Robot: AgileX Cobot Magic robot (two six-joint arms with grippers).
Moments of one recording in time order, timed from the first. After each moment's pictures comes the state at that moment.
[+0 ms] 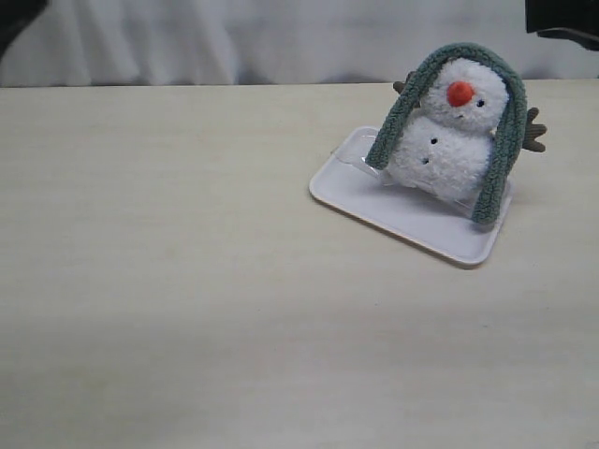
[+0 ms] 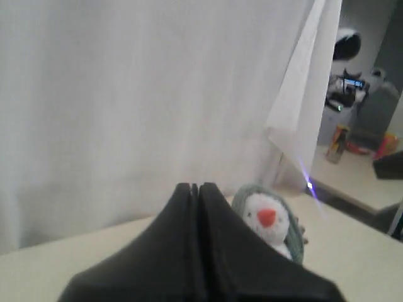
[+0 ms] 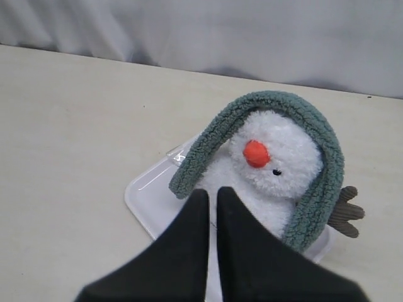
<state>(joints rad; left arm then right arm) 0.00 1.06 -0.51 0.97 -0.84 -1.06 0.14 1.19 -1.10 0.16 0.62 -0.17</state>
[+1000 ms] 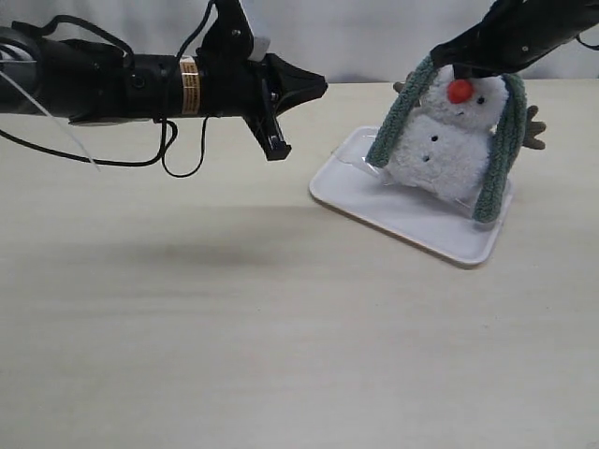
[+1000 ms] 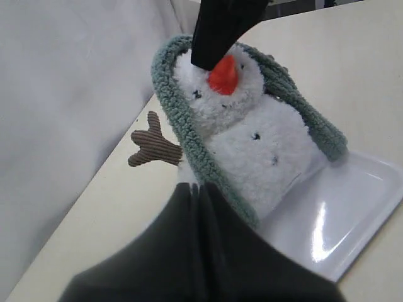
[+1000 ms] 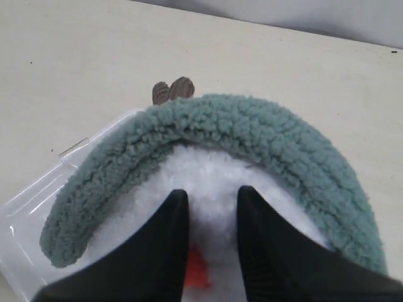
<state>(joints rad) -0.37 2.05 -1.29 1.23 -0.79 -0.55 0.06 1.90 -1.53 0.13 0.61 -0.25</state>
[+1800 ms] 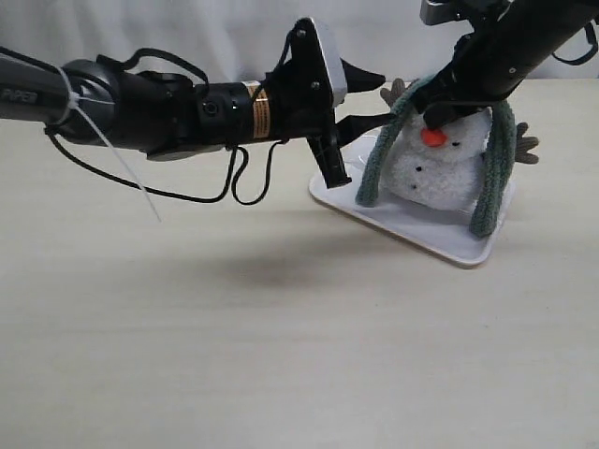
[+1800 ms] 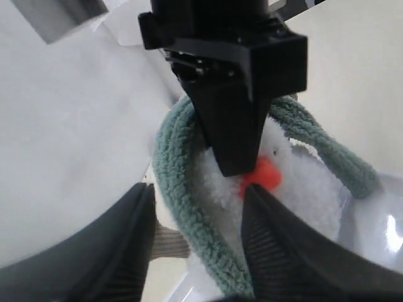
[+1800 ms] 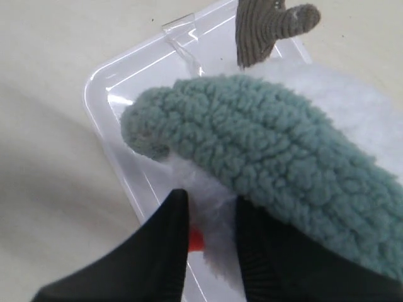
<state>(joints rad) -0.55 2.10 -1.31 0.96 -0.74 -0.08 0.12 1.90 -1.55 0.21 0.92 -0.45</state>
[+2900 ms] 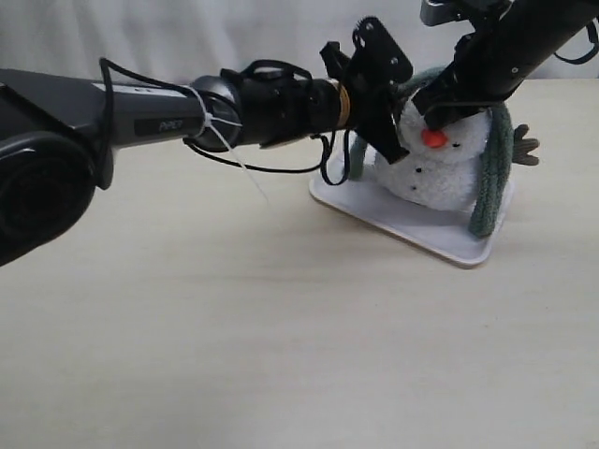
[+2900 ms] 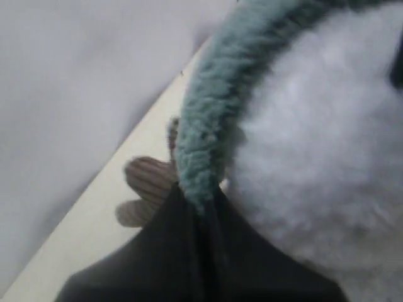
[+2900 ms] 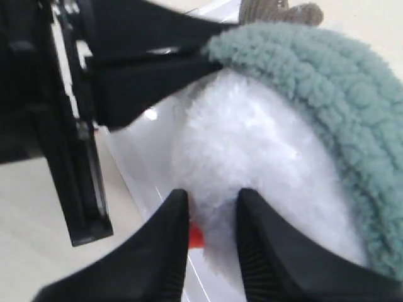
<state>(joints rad) -0.68 2.41 -1.83 0.89 -0.17 -0.37 0.12 1.89 -1.55 0.21 0.93 -0.46</state>
